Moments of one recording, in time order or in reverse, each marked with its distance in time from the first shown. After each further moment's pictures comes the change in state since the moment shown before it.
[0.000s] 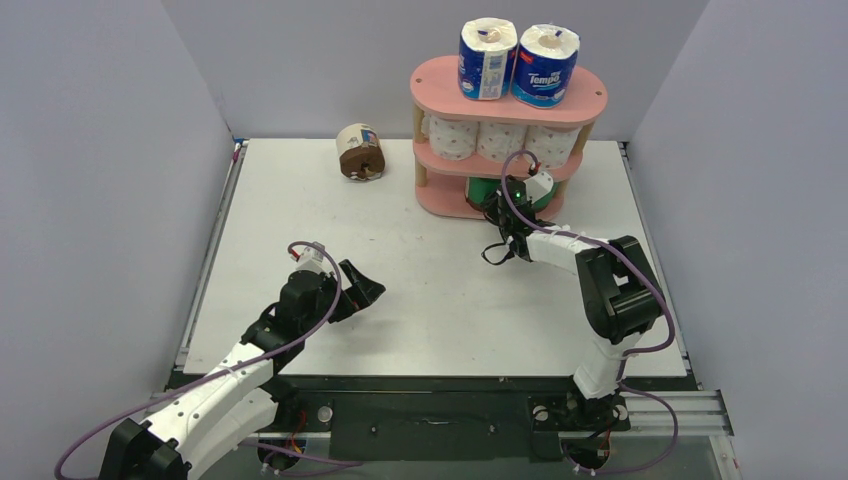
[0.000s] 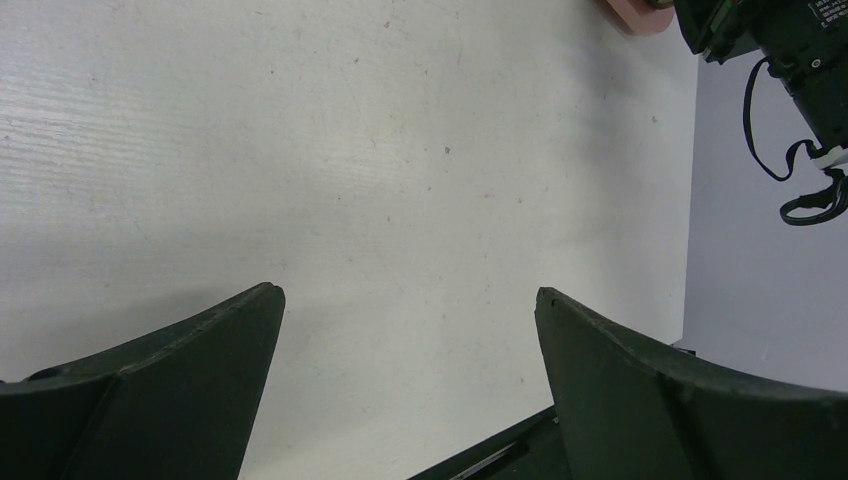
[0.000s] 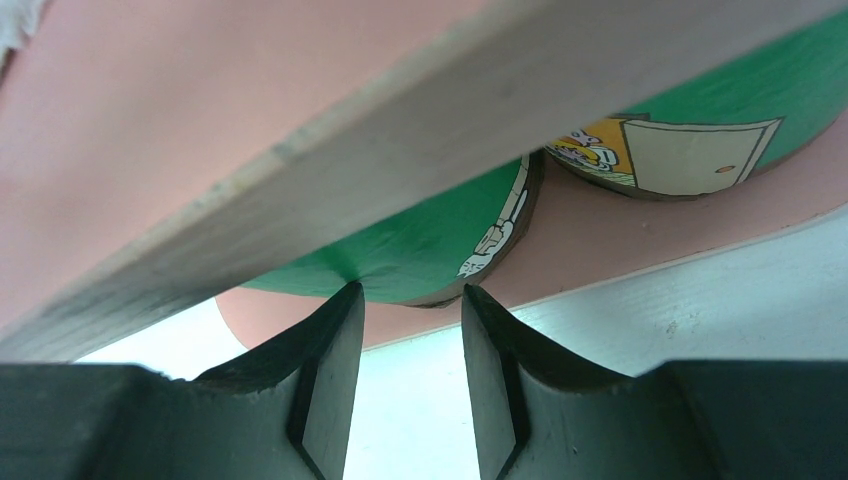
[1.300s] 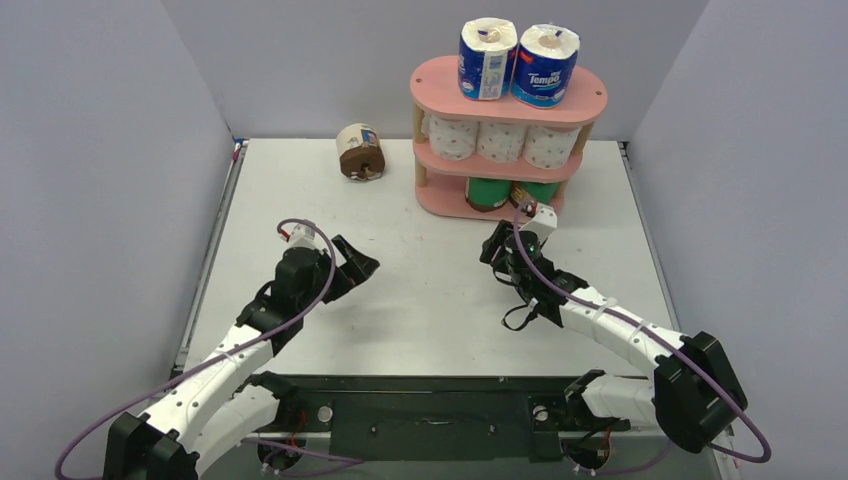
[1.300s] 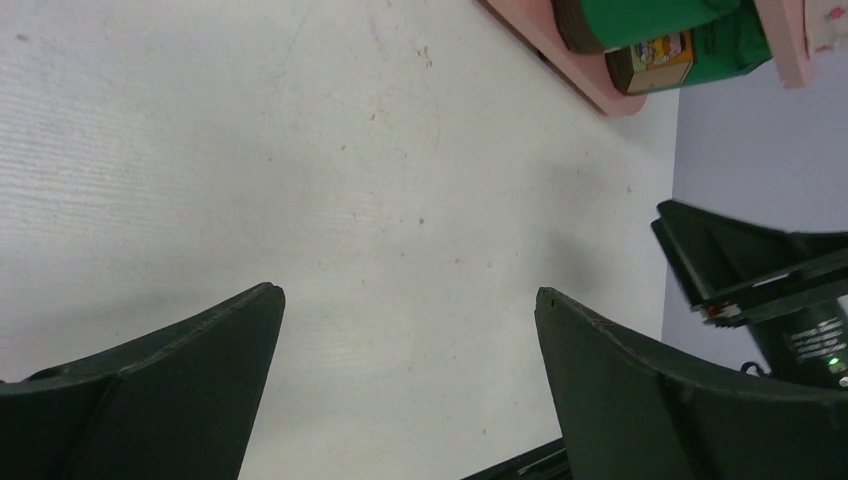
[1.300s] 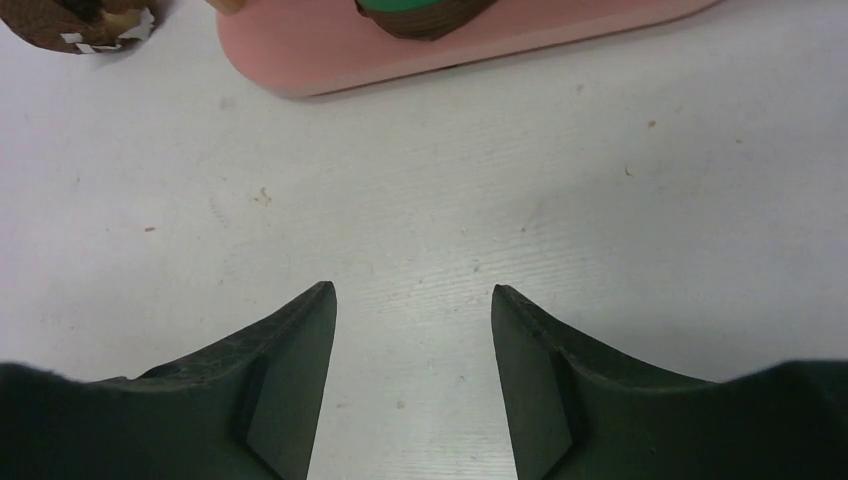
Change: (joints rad) left arm 0.042 0.061 0.153 -0.086 -0.041 -0.005; right arm 0.220 -0.604 -0.360 -0.269 0.043 -0.168
